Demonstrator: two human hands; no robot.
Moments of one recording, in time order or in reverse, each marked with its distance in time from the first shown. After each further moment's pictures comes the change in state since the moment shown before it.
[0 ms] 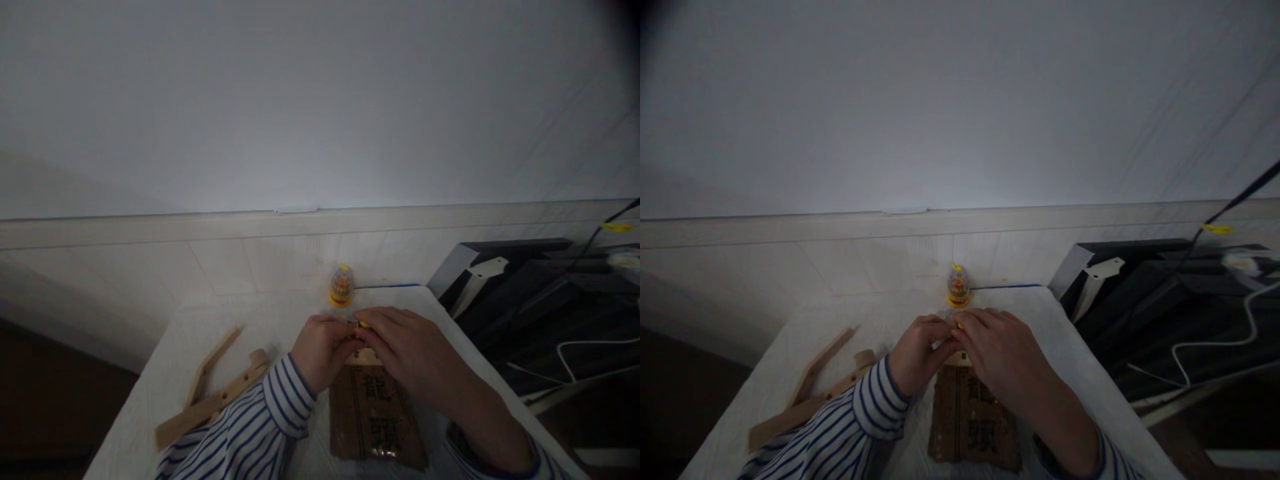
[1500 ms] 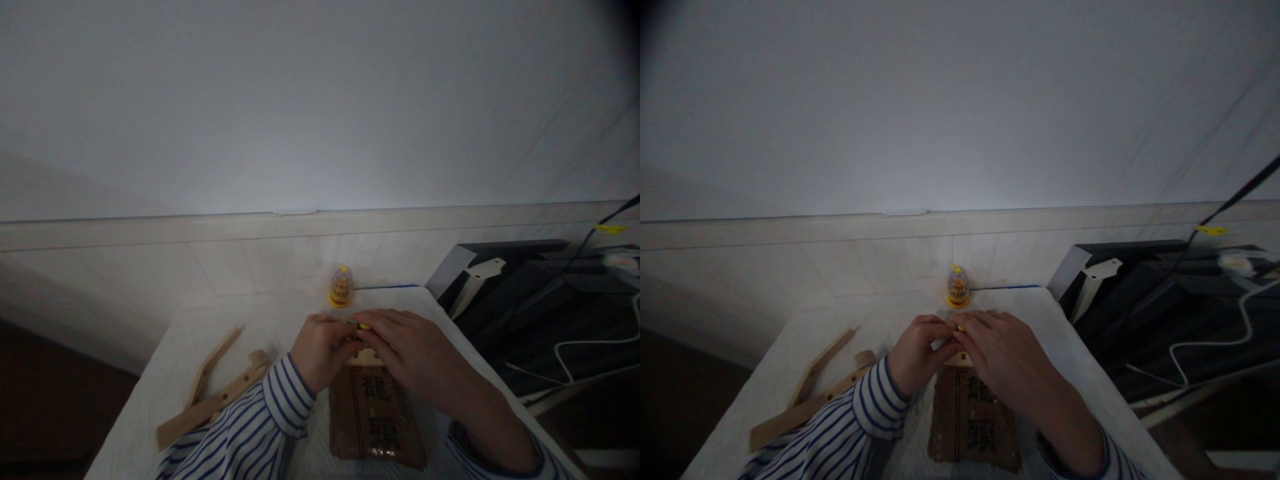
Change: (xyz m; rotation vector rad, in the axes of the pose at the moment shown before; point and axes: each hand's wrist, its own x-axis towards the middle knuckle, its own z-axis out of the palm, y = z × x) left_hand -0.001 -0.001 0.001 0.053 0.000 -0.032; right_hand -0.004 0.003 -0.001 0.064 -0.017 -0.004
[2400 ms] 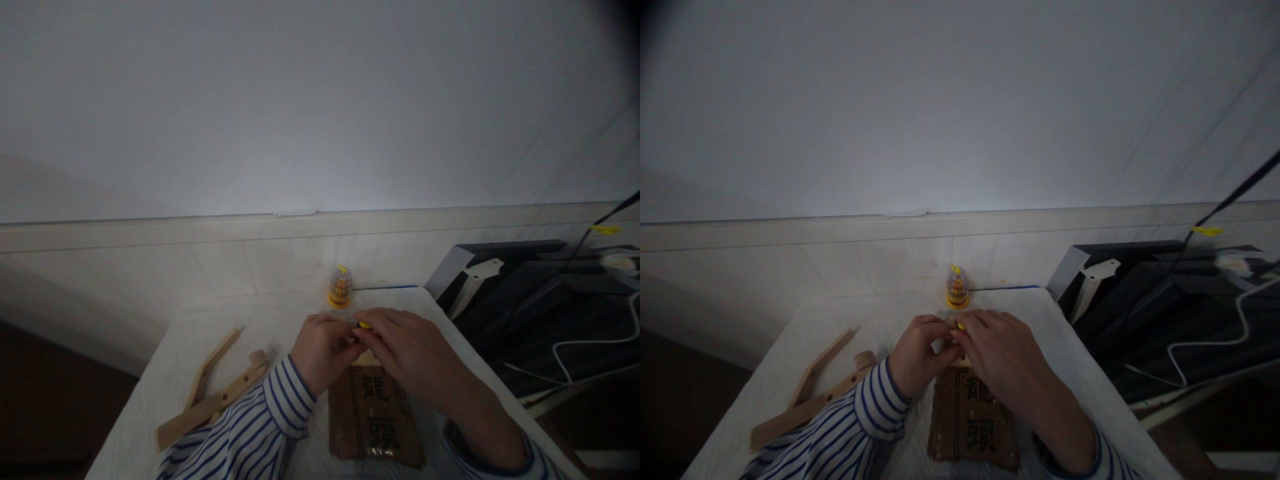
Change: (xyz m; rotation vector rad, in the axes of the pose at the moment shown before) left_hand 0.001 0.004 0.005 0.045 0.093 -0.036; right_hand 0.002 -0.003 0.002 -0.093 0.048 0.007
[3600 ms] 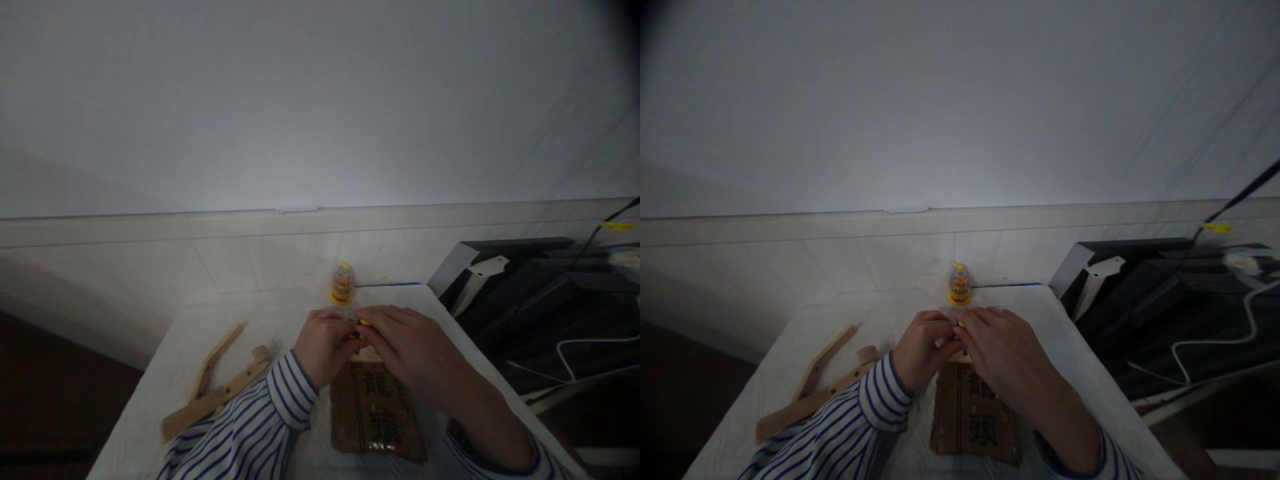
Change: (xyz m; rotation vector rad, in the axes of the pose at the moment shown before) left_hand -0.001 -0.005 0.000 0.006 -0.021 0.062; right_hand 0.000 -0.002 -0.002 0.030 -0.034 -0.011
